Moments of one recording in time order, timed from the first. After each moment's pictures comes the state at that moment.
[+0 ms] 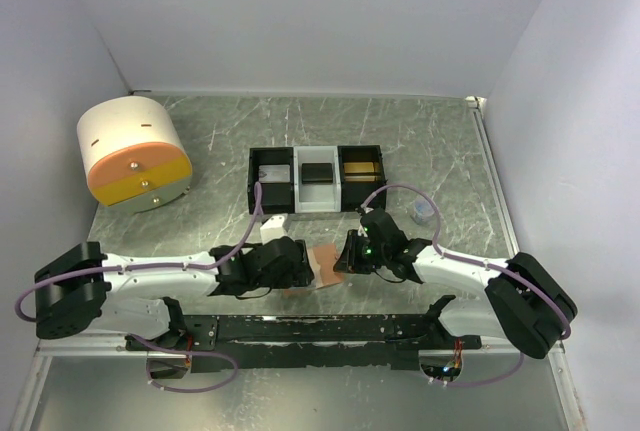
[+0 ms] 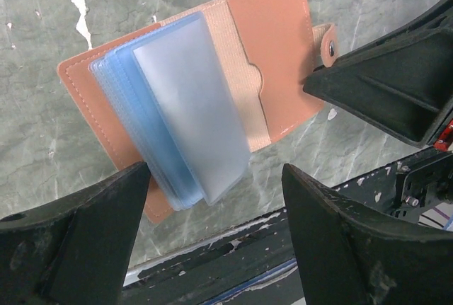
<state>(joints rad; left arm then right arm) -1.21 1.27 0.61 -0.24 -0.32 -1.12 0.72 1.23 0.38 -0.01 -0.23 0.77</state>
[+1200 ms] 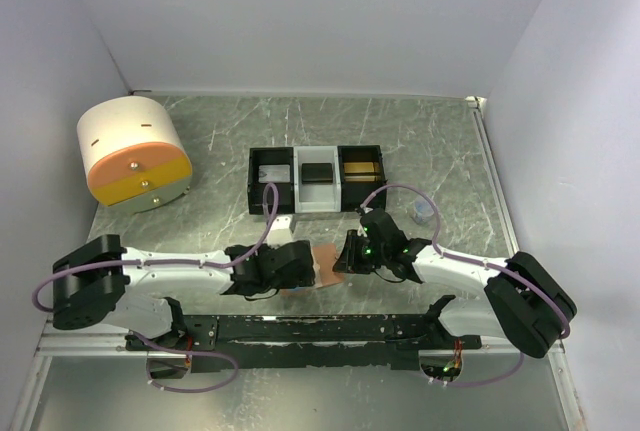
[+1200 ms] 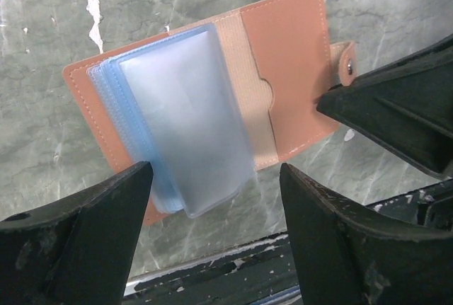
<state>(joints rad) -1.25 1.36 0.69 -0.31 -0.42 -1.17 0.72 1.24 0.38 -0.01 -0.24 0.77</state>
